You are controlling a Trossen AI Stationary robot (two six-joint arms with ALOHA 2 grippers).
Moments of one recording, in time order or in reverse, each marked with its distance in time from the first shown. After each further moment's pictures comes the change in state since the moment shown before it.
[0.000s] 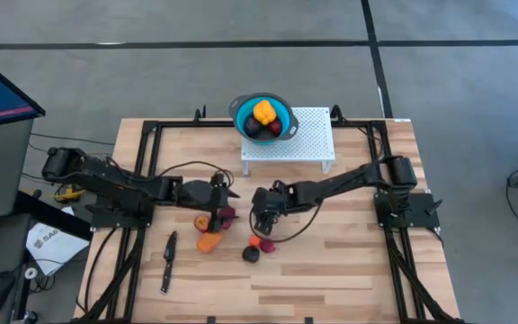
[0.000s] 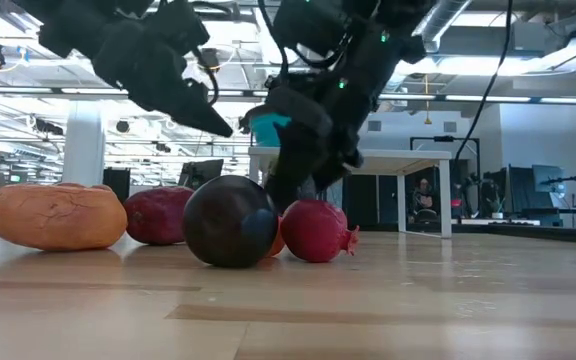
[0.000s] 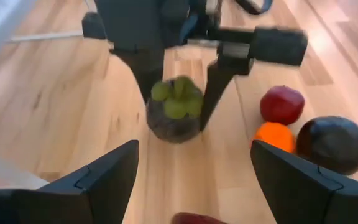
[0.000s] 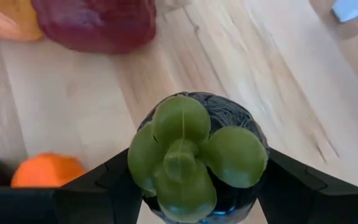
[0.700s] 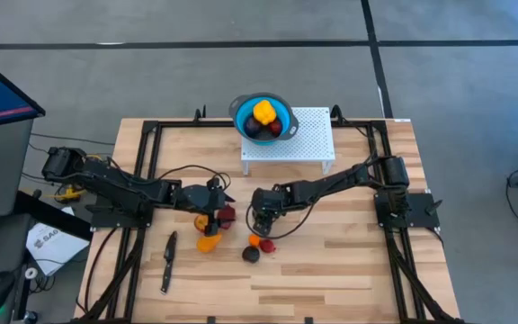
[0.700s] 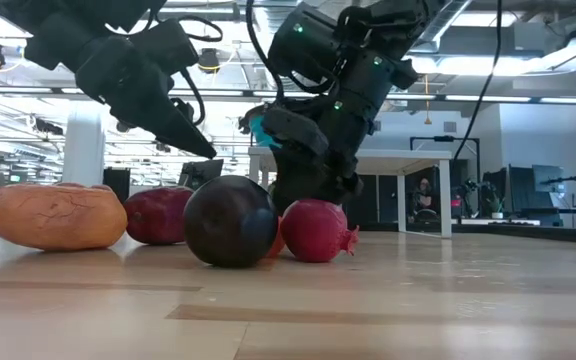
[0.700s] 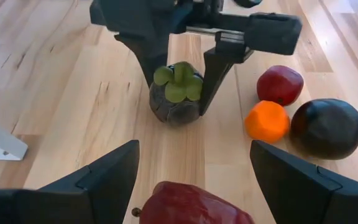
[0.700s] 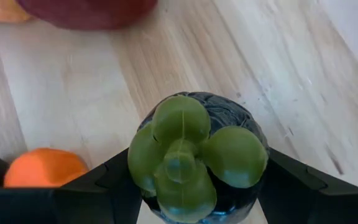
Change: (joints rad) left arm -0.021 0.000 -0.071 0.029 -0.004 -0.105; right arm -0.021 0.052 -0.006 0.028 -0.130 0.053
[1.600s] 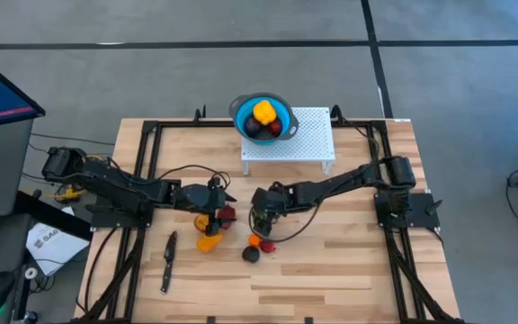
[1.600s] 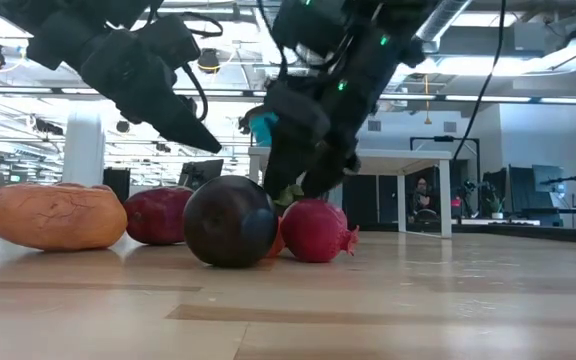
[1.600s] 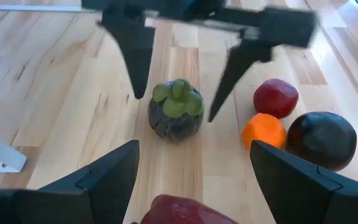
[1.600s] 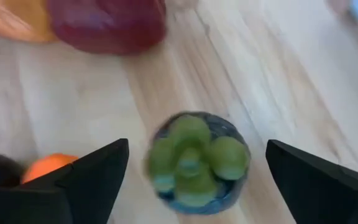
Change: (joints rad) left arm 0.001 0.000 0.000 0.044 0.003 0.003; right arm 0.038 -0.058 0.000 -0.003 0.117 -0.049
